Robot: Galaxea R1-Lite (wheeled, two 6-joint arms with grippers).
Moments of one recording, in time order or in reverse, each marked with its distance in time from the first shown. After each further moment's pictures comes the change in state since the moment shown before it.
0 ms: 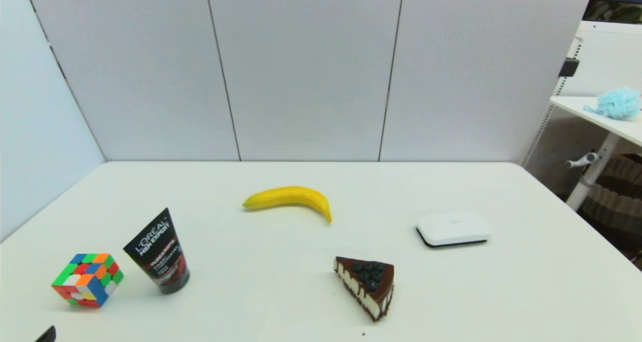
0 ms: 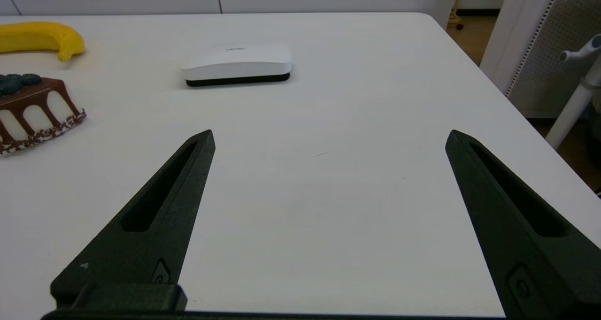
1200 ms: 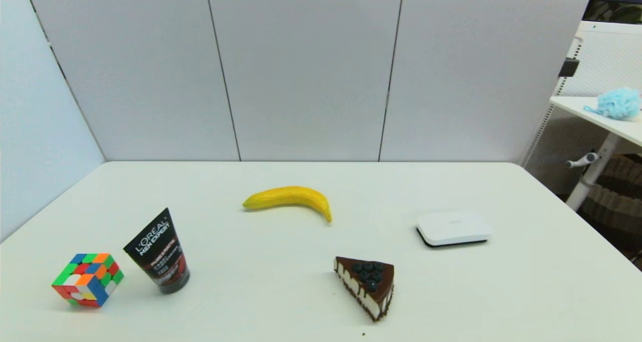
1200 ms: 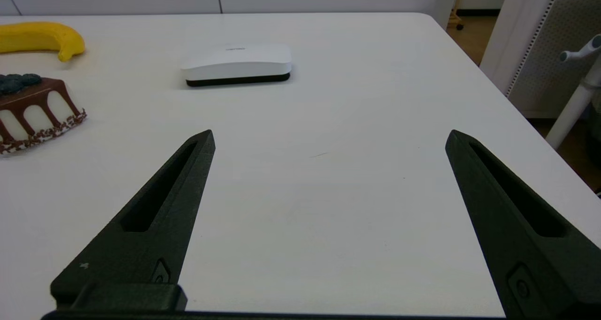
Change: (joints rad) left arm -0.073 -0.353 0.212 -0.040 0.043 -0.157; right arm 0.000 0.000 0.000 0.000 0.000 0.000
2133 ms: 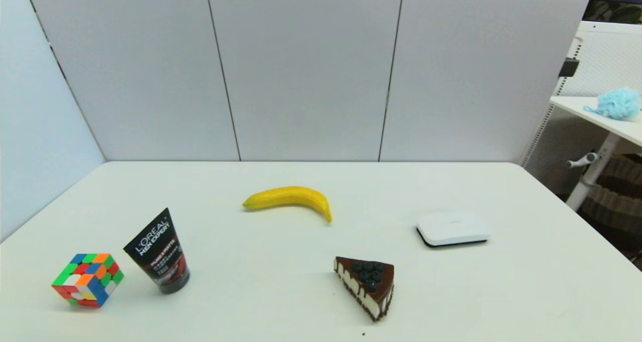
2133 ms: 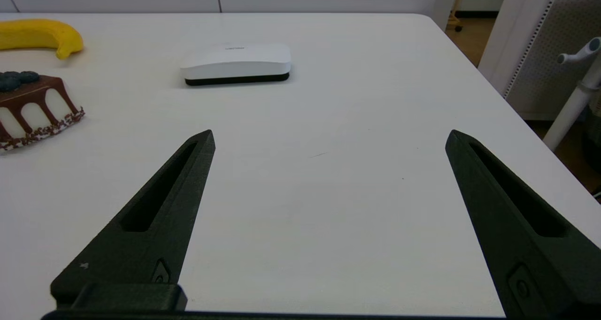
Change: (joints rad) left arm 0.000 0.000 0.000 0.000 0.000 -0.001; right arm 0.000 0.000 0.000 0.000 0.000 -0.009
